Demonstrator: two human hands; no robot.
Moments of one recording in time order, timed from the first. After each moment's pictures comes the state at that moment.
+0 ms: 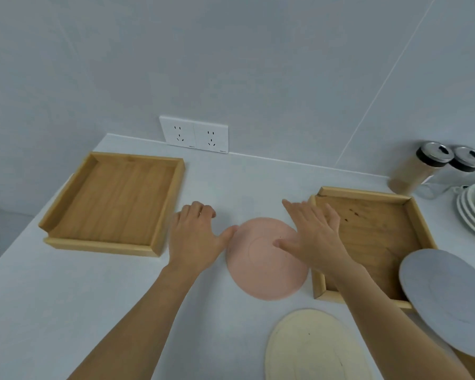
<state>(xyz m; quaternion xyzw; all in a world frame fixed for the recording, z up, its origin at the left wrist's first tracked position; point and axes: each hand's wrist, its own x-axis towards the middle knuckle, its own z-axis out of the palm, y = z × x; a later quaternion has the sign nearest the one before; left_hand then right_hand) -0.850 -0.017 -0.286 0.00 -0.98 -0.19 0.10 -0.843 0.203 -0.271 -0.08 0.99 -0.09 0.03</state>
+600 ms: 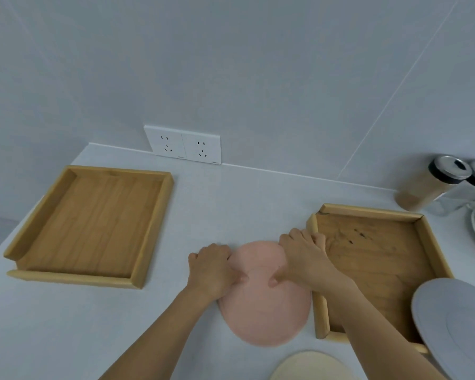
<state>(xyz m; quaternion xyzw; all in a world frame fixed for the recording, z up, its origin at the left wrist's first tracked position) -0.877 0.020 -0.306 0.01 -0.95 -0.22 -0.20 -0.885 0.198 -0.288 -0.09 0.97 -0.07 0.20</state>
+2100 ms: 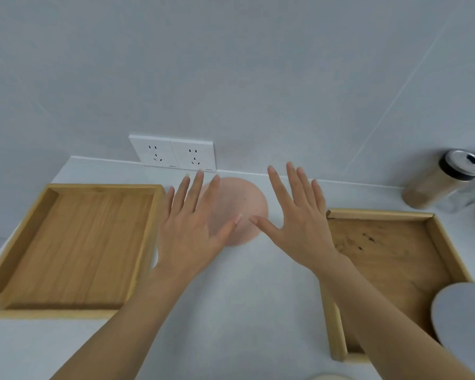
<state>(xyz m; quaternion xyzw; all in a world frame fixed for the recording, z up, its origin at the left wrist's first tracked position) -0.935 -0.009 -0.270 -0.09 -0.98 -0.12 0.15 -0.936 0.181 -0.278 -0.07 0.98 -0.13 -0.16</state>
